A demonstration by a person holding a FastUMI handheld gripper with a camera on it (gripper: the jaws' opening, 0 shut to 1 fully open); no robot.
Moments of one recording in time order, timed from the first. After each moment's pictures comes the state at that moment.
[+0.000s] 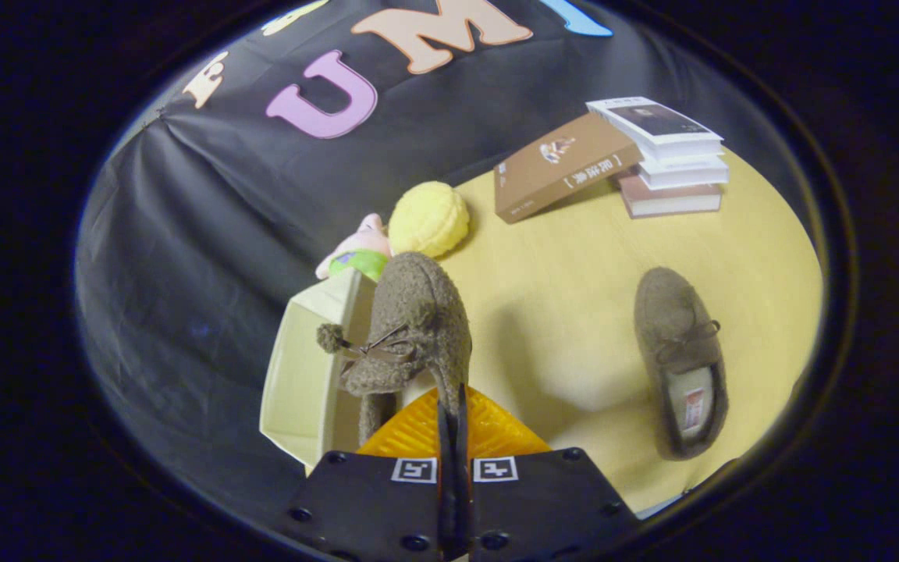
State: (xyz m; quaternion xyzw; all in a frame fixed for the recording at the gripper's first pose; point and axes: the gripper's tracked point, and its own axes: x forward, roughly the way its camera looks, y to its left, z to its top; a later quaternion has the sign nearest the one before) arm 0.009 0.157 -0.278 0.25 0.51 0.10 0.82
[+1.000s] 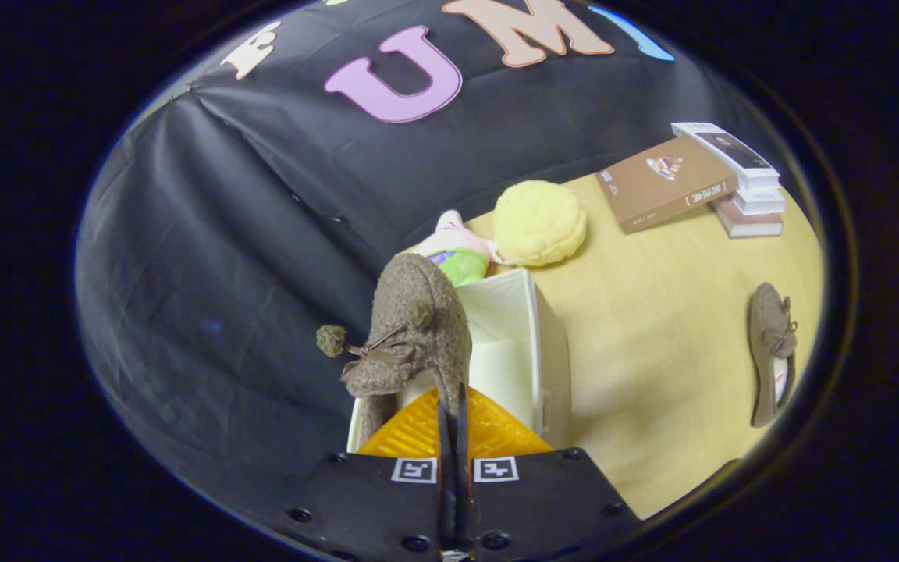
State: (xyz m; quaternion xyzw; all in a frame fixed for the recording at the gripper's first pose) arm 0.038 0.336 -0.252 0.23 0.50 0.12 0.82
